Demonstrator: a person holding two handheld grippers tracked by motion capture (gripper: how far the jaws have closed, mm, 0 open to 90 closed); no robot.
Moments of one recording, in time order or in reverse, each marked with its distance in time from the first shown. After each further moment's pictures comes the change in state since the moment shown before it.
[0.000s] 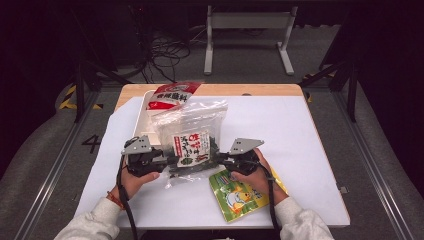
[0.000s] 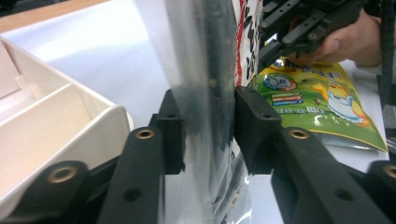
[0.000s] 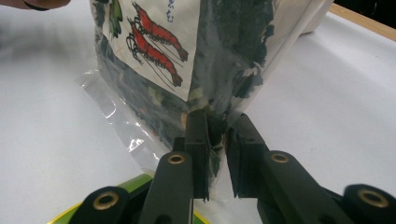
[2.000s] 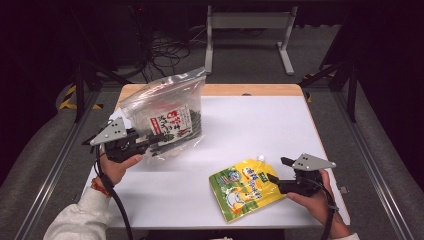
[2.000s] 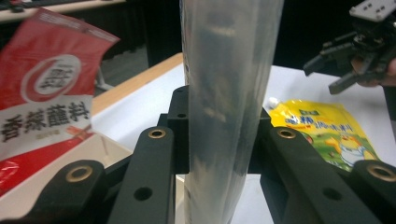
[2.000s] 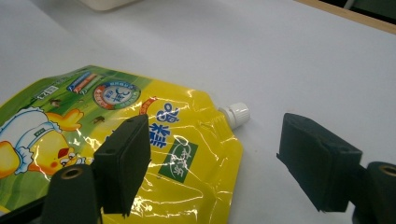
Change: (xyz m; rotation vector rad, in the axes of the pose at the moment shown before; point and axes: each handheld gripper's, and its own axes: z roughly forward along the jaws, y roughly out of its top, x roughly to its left) left arm 0.011 0.045 -0.060 -0.216 0.105 0.129; right arm 0.001 -0.066 -0.145 0.046 -0.299 0.181
